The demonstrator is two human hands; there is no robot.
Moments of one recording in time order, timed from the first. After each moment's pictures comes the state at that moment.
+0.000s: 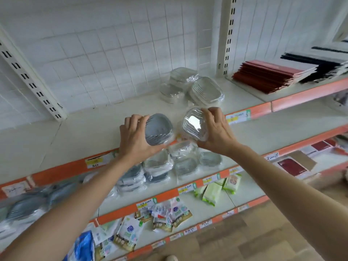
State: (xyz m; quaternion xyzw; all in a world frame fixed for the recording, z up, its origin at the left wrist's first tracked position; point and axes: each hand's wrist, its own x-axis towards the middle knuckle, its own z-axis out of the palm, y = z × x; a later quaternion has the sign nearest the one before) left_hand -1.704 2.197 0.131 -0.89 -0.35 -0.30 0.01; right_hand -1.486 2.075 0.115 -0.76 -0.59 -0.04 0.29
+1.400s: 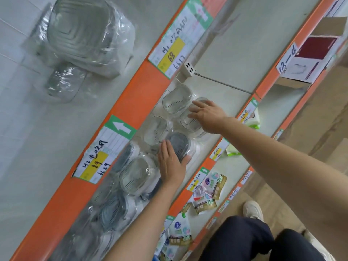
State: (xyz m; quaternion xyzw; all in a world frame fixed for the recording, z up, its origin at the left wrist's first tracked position) left_hand -1.553 2.245 -0.165 -0.93 -0.37 0.05 -0.06; right_hand -1.360 2.155 -0.158 -0.82 -0.54 0.11 0.13
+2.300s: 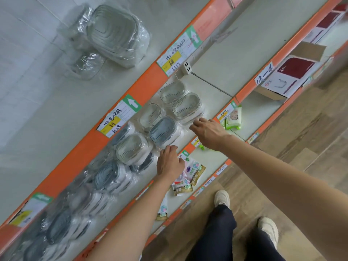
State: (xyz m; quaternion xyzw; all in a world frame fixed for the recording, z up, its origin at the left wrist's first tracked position) left_hand -1.580 2.151 -0.109 -0.92 -0.36 0.13 -0.08; right_hand -1.422 2.057 -0.109 -0.80 -0.58 0.09 0.11
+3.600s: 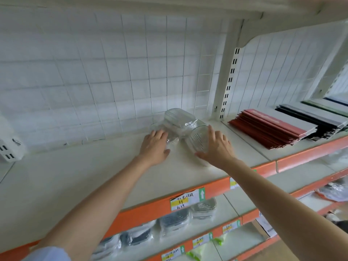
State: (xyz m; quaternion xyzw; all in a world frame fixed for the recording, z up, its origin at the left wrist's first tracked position) left_hand -1.542 2.352 0.125 -0.94 -0.30 -0.13 0.02; right_hand -1.397 2.192 0.156 -0.87 -0.47 -0.03 0.13
